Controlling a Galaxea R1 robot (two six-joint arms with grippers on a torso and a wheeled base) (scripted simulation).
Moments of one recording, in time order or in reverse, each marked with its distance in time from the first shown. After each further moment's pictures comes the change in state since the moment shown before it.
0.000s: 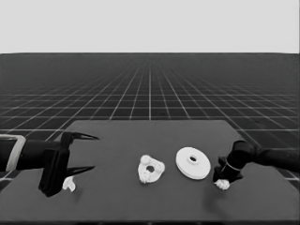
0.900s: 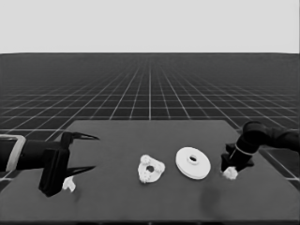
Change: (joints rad) left arm 0.000 0.000 0.000 0.000 0.000 0.000; right arm 0.229 -0.070 0.125 0.174 -0.152 0.020
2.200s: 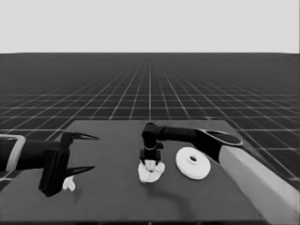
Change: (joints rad) left arm 0.000 0.000 0.000 0.000 0.000 0.000; right arm -0.099 1.047 -0.652 -0.117 -0.046 0.428
